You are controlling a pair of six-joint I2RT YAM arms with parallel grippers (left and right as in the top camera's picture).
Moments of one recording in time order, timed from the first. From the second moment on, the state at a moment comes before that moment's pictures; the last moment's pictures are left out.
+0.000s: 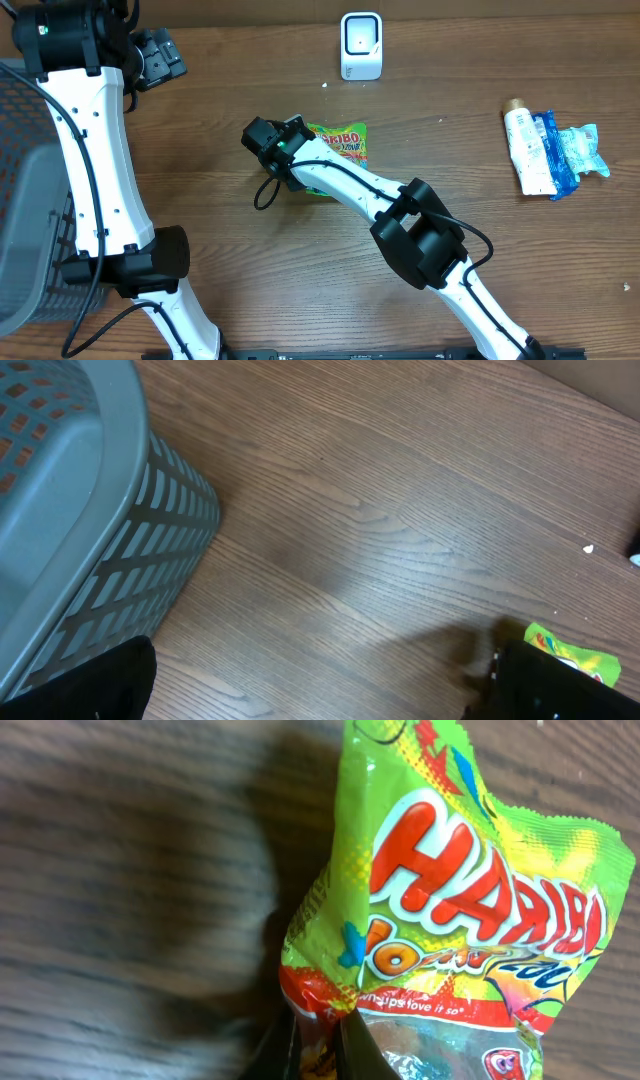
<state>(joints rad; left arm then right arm) 0.10 2.02 2.59 -1.68 -0.18 -0.38 0.84 2.48 2.11 -1.09 0.43 0.43</state>
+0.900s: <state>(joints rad) 0.10 2.02 2.59 -1.68 -0.18 -0.38 0.45 2.18 1.85 -0.71 -0.91 0.34</state>
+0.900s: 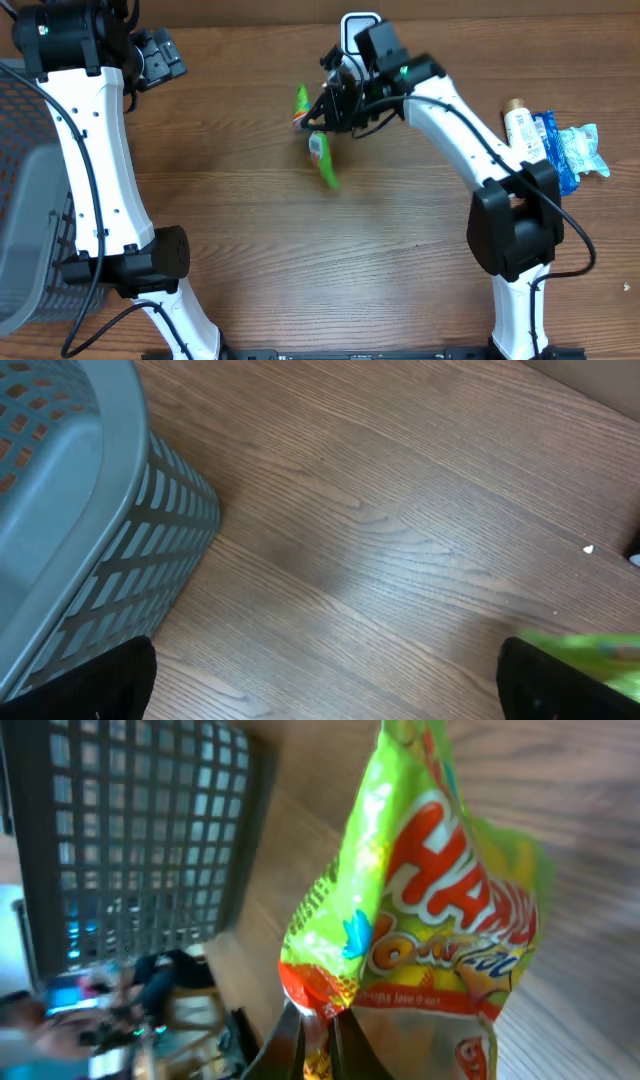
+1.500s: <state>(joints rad) 0.10 2.02 2.59 -1.68 -0.18 -0.38 0.39 2.18 1.70 -0.78 -0.36 0.51</state>
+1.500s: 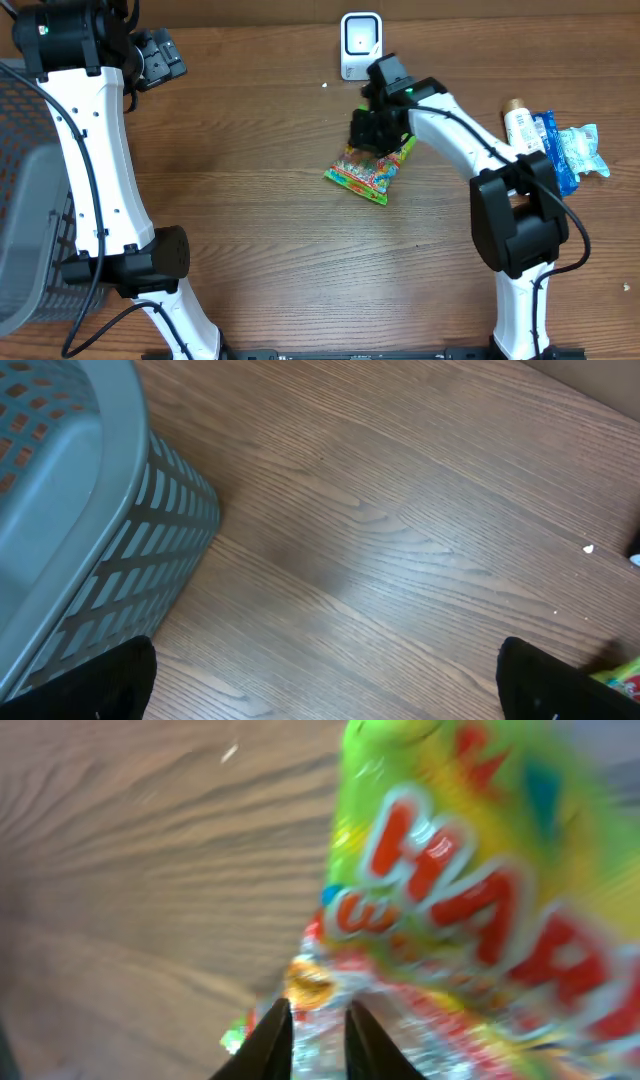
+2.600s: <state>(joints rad) 0.10 2.02 2.59 -1.68 -0.18 -0.38 0.61 2.33 1.86 -0.90 0.29 0.70</state>
